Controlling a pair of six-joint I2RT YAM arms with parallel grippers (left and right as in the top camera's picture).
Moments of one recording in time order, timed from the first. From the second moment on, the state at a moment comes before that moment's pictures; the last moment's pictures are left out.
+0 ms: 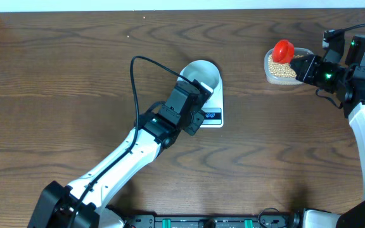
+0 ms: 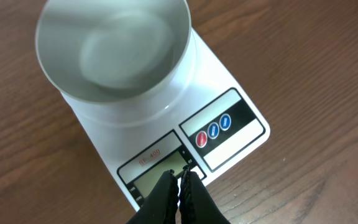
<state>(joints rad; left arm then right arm) -0.62 1.47 0.95 -0.36 -0.01 0.06 -0.16 1.47 1.21 -0.53 -0.56 0.29</state>
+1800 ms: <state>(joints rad) -0.62 1.71 0.94 -0.18 0.06 0.06 -0.16 1.47 1.21 -0.58 -0.49 0.28</state>
